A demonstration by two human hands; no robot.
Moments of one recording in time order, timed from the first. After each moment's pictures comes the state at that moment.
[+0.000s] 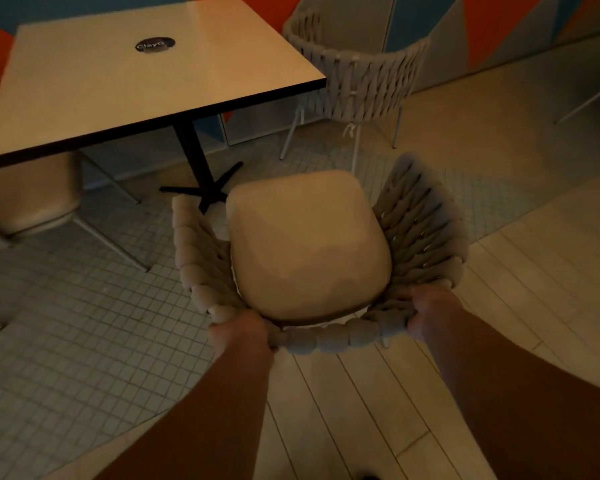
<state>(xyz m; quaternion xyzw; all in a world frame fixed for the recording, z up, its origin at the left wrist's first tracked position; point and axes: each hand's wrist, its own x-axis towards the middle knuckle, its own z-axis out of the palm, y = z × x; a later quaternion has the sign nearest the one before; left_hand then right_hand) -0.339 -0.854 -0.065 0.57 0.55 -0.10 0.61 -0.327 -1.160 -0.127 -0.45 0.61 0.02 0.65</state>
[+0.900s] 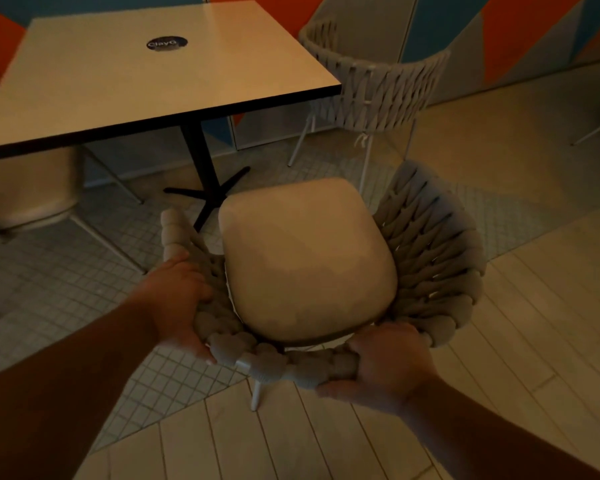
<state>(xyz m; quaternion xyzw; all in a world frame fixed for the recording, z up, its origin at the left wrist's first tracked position) -0.259 -0.748 -0.016 0.93 -0.27 -0.20 -0.17 -0.373 -1.073 -0.046 -0.98 -0.09 0.15 0.03</state>
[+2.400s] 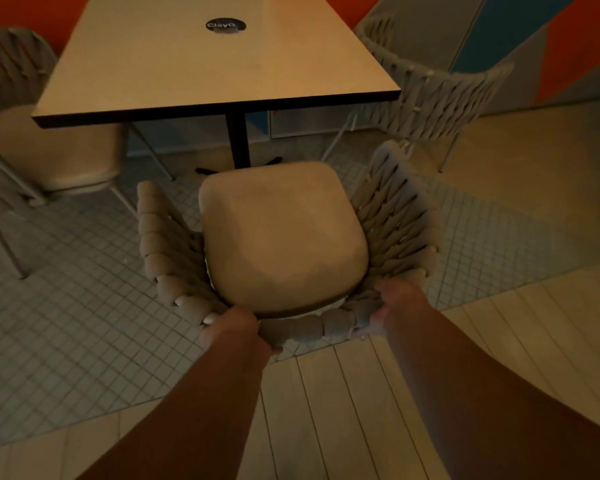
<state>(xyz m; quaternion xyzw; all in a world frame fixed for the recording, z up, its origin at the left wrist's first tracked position) -0.289 -0.796 -0.077 0.42 0.56 -0.17 0.69 -0.235 -1.025 -0.059 -0.43 0.57 0.22 0.67</state>
